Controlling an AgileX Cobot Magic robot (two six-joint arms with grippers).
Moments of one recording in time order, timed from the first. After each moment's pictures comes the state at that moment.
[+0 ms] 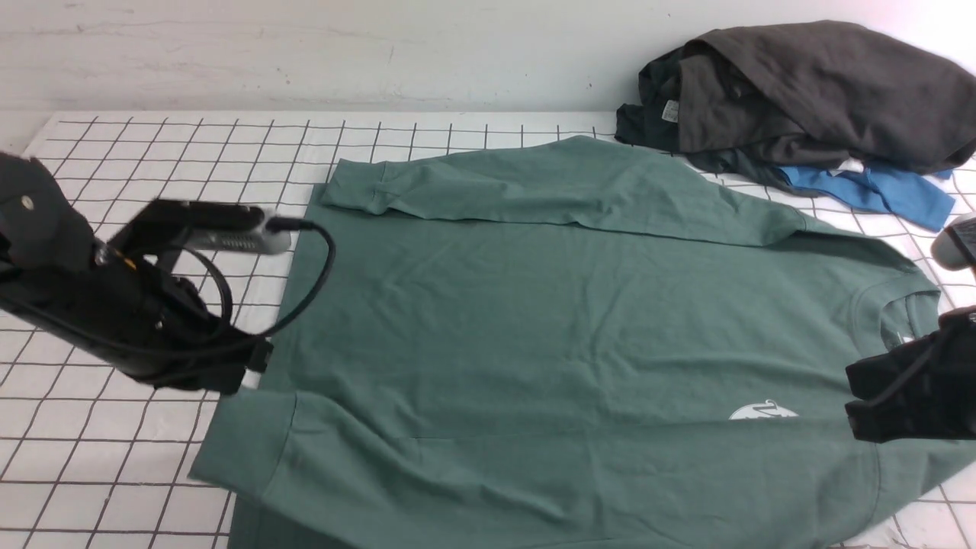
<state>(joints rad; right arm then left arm) 0.20 1.10 -0.68 0.21 0.61 -0.31 -0.07 1.49 -1.01 -0.36 0.79 0.36</state>
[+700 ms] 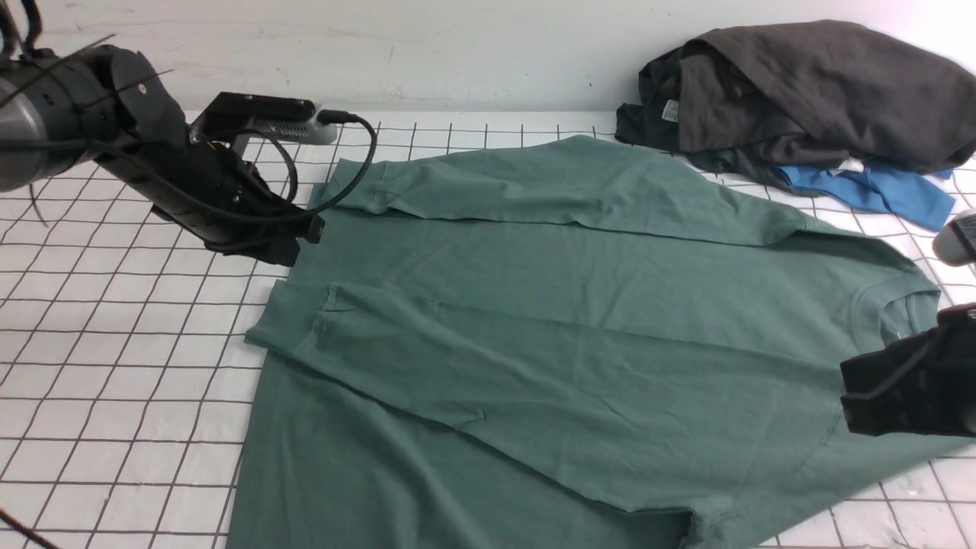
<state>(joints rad) 0.20 1.10 -0.68 0.27 0.60 -0.31 -0.07 1.97 -1.52 -0.34 0.74 0.36</state>
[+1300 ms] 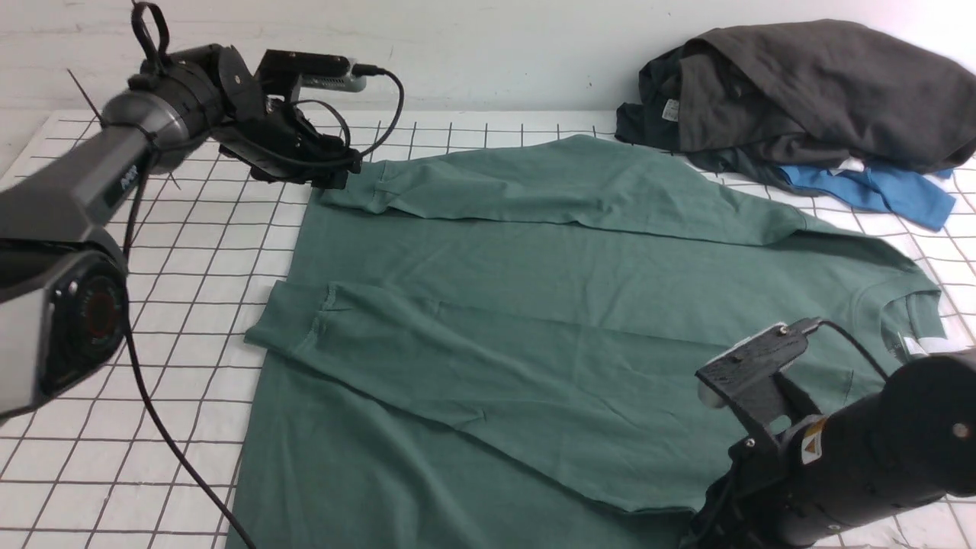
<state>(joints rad) 0.52 1.48 -0.69 0.30 0.61 -0.30 -0.07 2.52 -2.29 -0.28 0.73 0.26</state>
